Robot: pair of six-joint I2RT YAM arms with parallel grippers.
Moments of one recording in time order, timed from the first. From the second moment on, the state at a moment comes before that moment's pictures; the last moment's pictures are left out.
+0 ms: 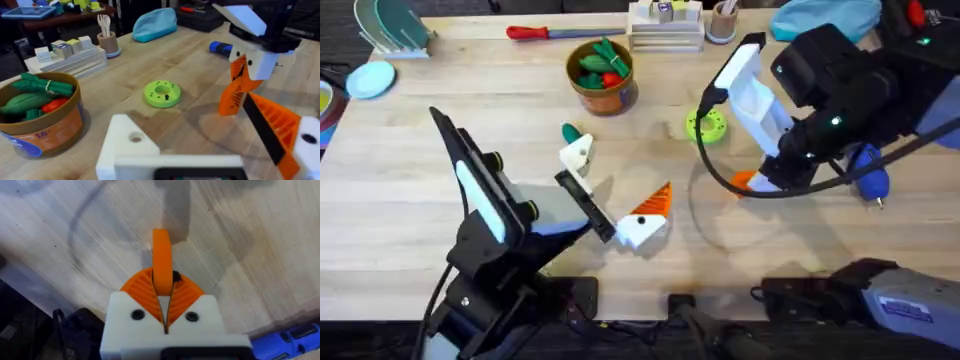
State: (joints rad) left arm -0.52 0.01 0.01 -0.05 0.35 0.00; right arm 0.41 1.32 0.95 -1.12 -0.06 -0.55
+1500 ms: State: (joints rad) left arm -0.52 0.01 0.01 -0.05 0.35 0.00; right arm 0.41 1.66 1.08 -0.47 -1.32 0.32
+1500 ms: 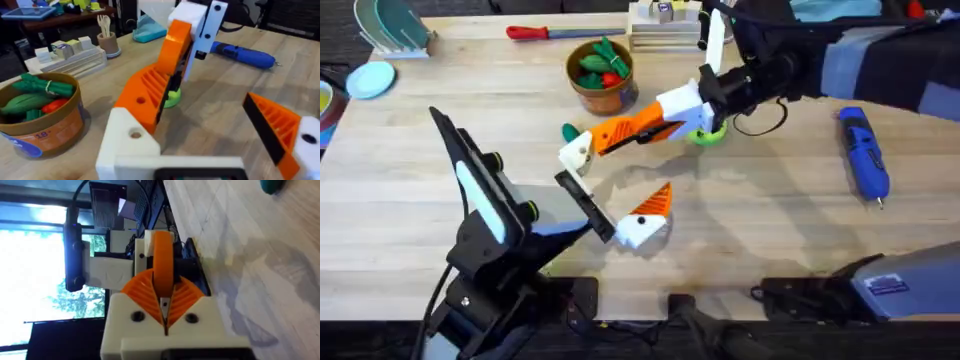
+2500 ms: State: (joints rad) left arm -0.52 0.01 0.01 -0.06 0.32 -0.01; right arm 0.44 1.73 1.08 -0.46 -1.39 0.30
